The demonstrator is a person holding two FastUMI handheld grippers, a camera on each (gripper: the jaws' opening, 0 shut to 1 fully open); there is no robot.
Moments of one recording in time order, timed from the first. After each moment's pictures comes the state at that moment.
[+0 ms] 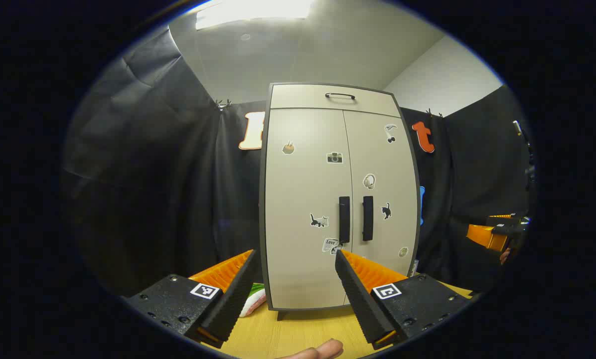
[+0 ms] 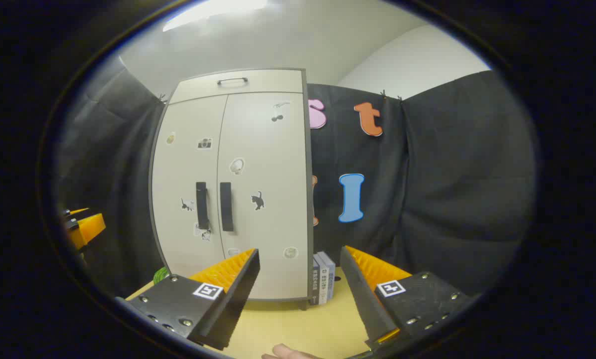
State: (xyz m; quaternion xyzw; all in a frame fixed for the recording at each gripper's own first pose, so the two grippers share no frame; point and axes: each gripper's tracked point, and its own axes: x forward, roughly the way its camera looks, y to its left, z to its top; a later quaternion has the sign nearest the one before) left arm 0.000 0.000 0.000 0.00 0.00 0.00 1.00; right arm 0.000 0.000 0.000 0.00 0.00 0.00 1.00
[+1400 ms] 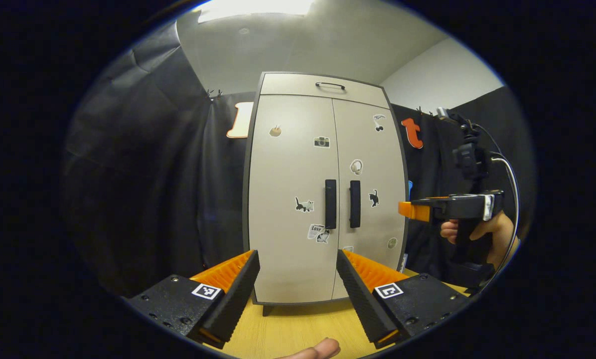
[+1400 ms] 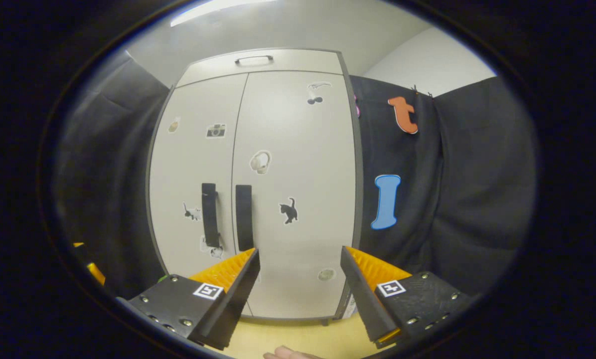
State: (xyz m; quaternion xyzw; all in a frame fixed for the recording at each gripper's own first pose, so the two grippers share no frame) left arm 0.006 -0.018 -0.043 -0.03 0.02 -0.04 1.00; right arm 0.147 0.095 0.009 -0.03 0.01 0.04 1.00
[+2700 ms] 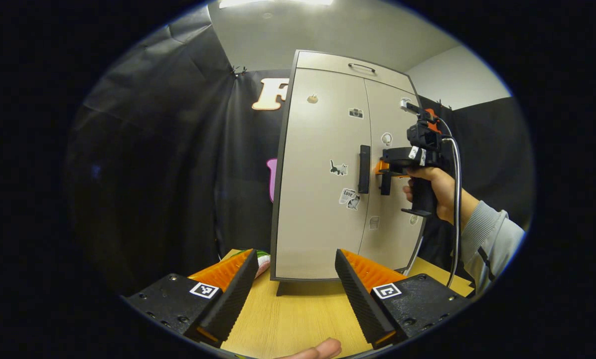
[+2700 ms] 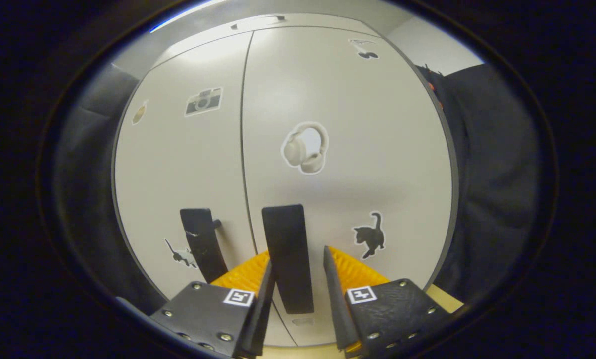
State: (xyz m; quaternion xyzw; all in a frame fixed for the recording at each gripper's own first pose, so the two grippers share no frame) left arm -0.013 0.053 -0.120 -0.05 0.08 0.00 1.00; right arm 0.267 0.201 -0.002 0.03 0.04 0.06 1.00
